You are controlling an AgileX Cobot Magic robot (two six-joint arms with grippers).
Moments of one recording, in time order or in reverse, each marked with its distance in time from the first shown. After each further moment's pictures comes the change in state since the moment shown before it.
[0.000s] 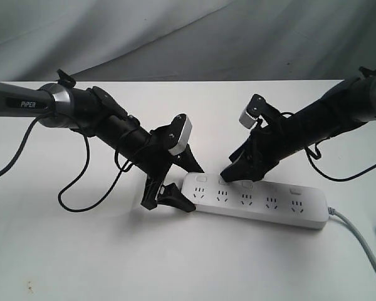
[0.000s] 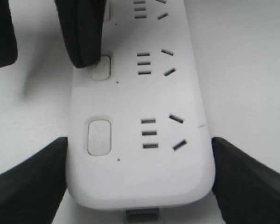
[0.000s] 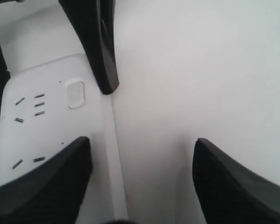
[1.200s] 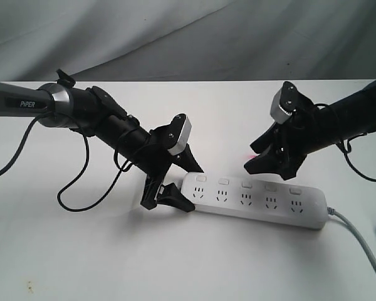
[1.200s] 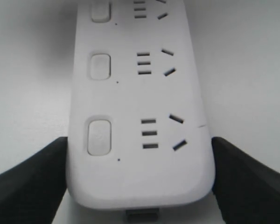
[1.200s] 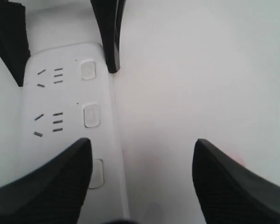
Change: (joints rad) left arm 0.000 0.000 0.000 0.002 0.000 0.000; right arm -0.089 -0.152 0.131 0.055 0.012 -0.204
